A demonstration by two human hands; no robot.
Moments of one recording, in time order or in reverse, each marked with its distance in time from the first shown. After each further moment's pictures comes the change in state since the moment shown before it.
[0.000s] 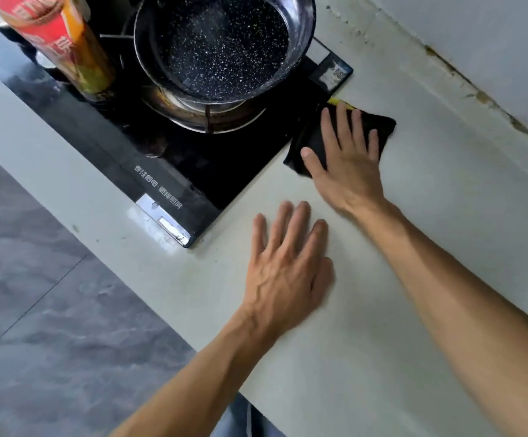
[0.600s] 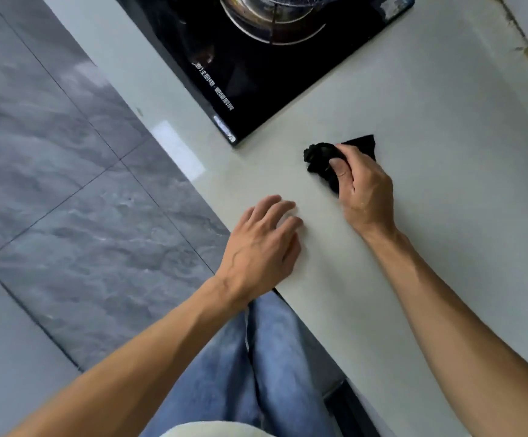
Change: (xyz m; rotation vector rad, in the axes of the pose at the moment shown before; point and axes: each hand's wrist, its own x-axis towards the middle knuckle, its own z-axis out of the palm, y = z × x) left_hand -0.135 -0.004 -0.041 -0.153 0.010 -0.082; right_hand -0.160 -0.035 -0.013 0.387 0.184 -0.172
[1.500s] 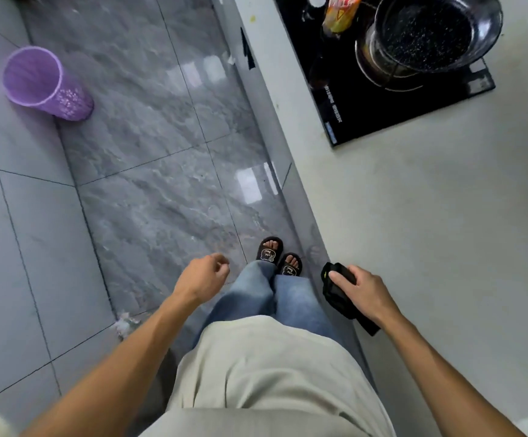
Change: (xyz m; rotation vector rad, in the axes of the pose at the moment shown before) left_hand -0.252 -0.079 -0.032 -0.317 -0.260 -1.000; right_hand -0.173 -0.073 -0.031 -0.011 -0.856 0.392
